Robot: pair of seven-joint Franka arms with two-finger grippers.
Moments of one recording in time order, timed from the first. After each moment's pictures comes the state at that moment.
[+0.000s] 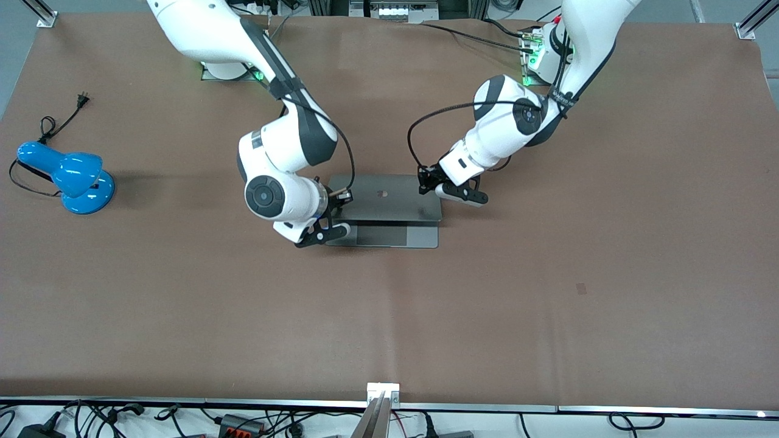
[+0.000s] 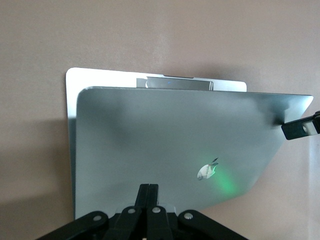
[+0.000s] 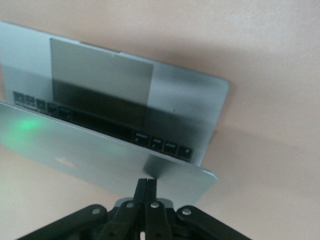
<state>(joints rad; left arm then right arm) -0.01 0.46 -0.67 -2.14 -0.43 2.84 -0.20 0.56 0.66 -0.05 -1.51 0.37 1.96 0.12</state>
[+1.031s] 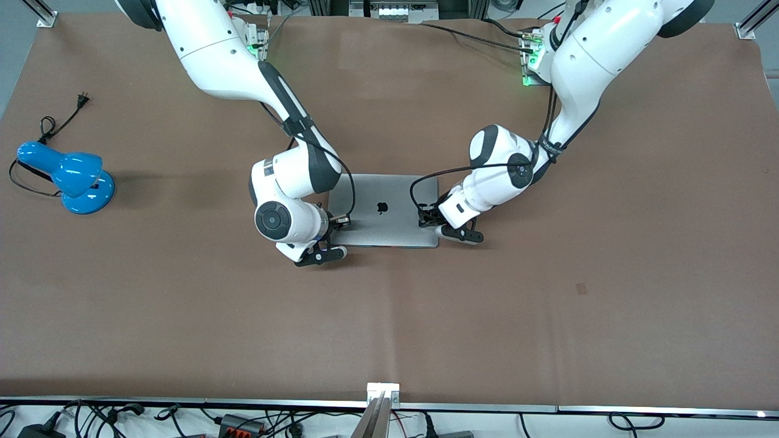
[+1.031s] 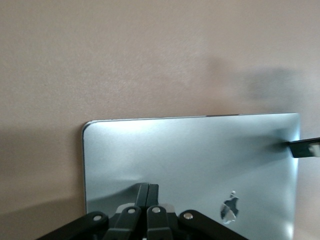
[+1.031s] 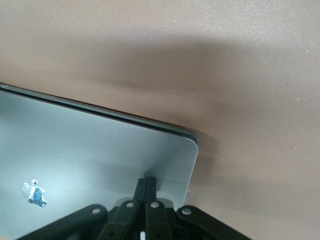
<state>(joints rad) -0.09 0.73 -0.54 -1.93 -0.34 2.85 -0.15 0.56 0.80 -0.07 -1.47 0.37 2.09 0.12</state>
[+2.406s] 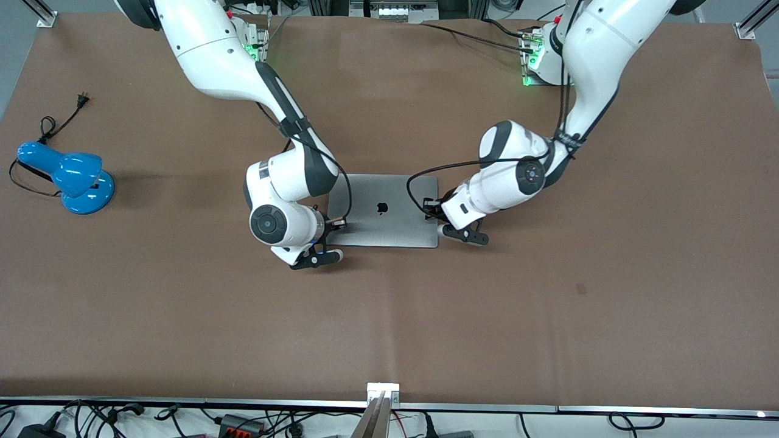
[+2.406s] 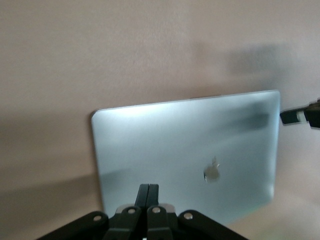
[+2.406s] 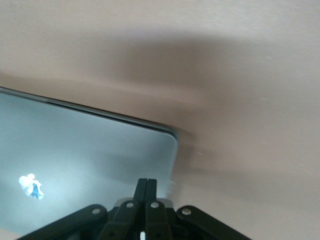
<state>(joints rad) -0.06 0.55 -0.50 -1.85 -0.33 2.42 -0.14 0.57 0.79 -0.12 -1.43 0.37 1.99 0.12</state>
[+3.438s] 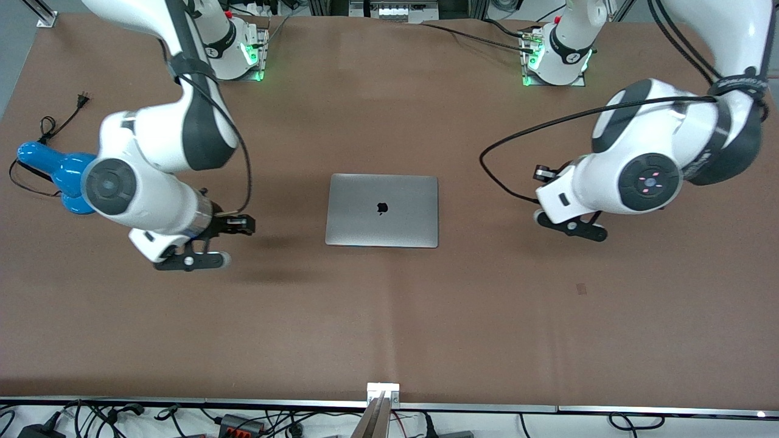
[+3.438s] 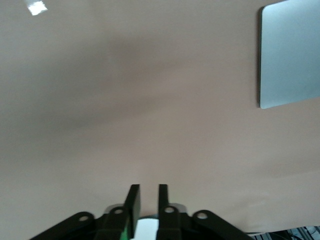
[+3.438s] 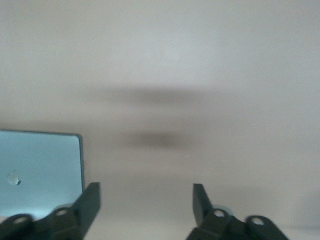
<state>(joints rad) 0.12 0.45 -0.49 -1.35 0.11 1.33 -0.14 0.57 0.47 -0.41 -1.41 0.22 1.78 0.12</state>
